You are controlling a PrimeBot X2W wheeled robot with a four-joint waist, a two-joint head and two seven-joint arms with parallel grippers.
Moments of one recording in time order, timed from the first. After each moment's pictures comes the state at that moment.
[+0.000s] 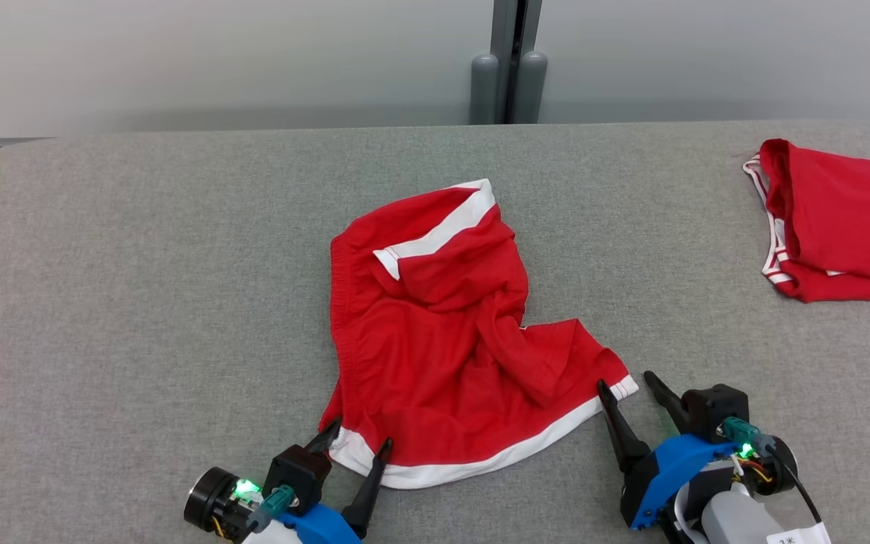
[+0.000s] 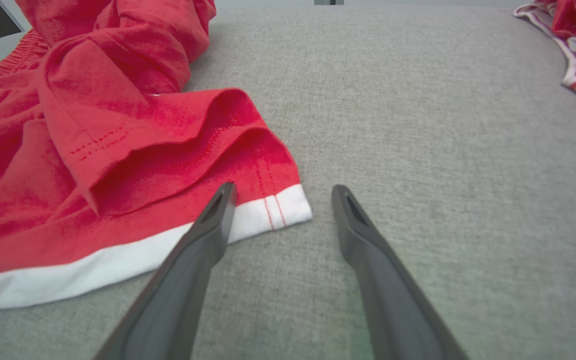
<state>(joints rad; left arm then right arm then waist) -0.20 0.17 -0.54 0.59 -0.23 -0.13 -0.21 -0.35 -0.05 0.16 0.81 0.15 0.13 -0.26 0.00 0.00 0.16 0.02</state>
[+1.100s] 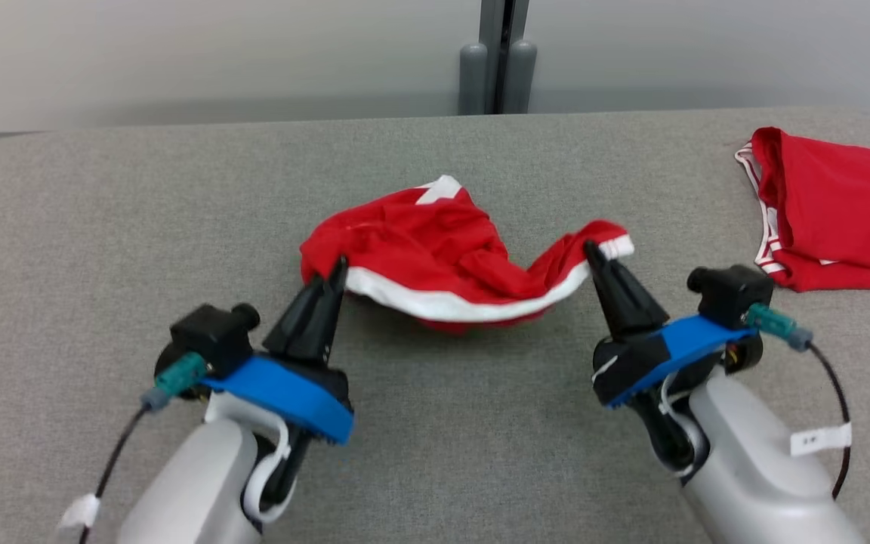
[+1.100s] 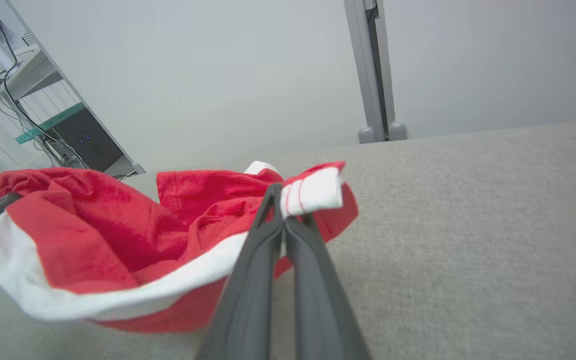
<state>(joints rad) -0.35 0.21 -0.50 0.35 -0.57 -0.13 -0.21 -0.51 -0.11 0.38 0.63 0.57 0.13 -0.26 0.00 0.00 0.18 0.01</state>
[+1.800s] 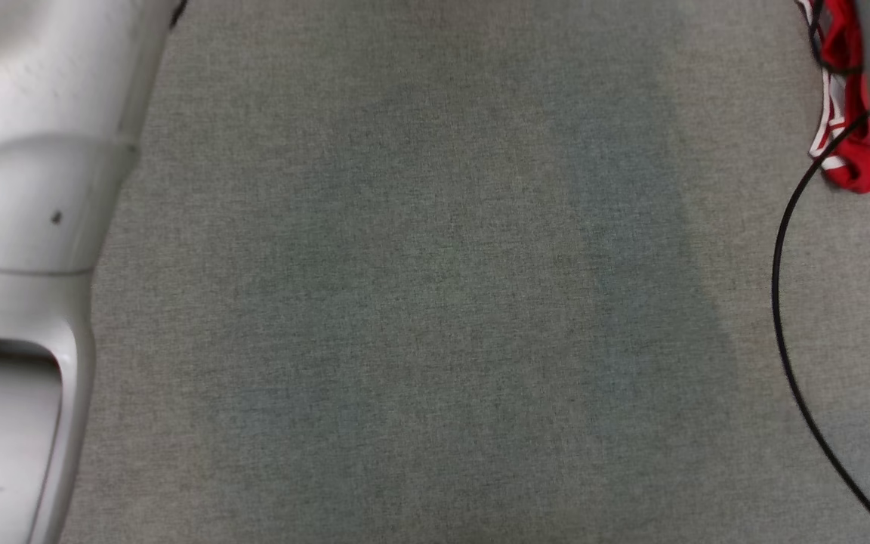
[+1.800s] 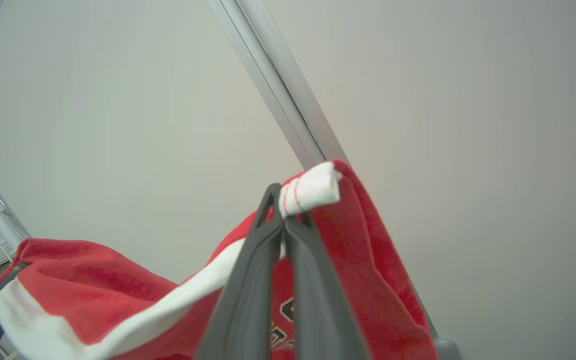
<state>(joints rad) -1.46 0.15 -0.48 0.64 -0.73 -0.13 -0.06 -1.53 -0.10 0.16 0.88 0.81 0.13 -0.13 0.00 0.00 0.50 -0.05</state>
